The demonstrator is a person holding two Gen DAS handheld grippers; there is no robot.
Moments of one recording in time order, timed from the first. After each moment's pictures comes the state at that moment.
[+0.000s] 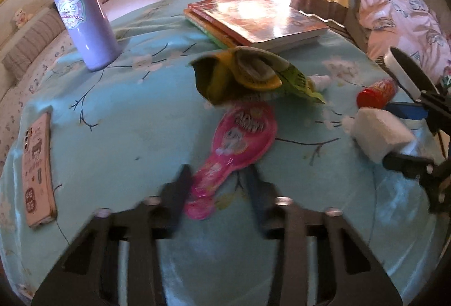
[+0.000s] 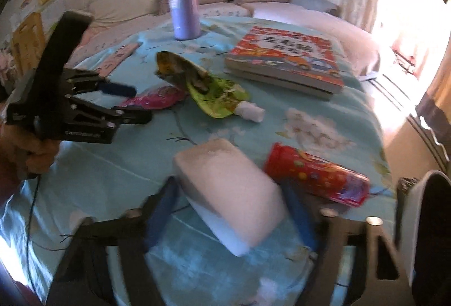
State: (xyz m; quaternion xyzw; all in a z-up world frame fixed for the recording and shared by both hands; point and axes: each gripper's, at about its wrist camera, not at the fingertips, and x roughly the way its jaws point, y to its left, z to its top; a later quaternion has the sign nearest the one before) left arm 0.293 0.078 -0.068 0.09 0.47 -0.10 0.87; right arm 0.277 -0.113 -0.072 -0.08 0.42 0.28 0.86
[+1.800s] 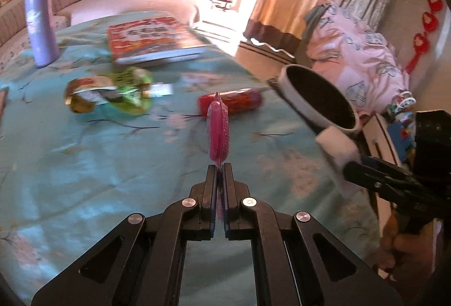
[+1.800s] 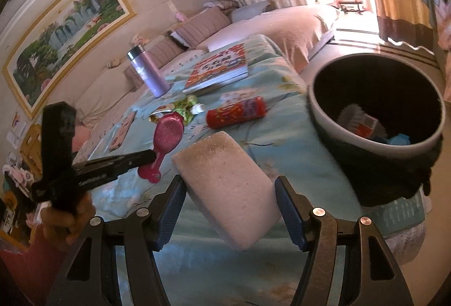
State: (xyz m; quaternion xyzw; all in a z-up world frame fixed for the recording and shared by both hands) left arm 0.208 -0.037 -0.033 -0.03 0.43 -0.21 0.88; right arm 0.175 -0.259 -0.052 0.17 0.39 0.22 0.88
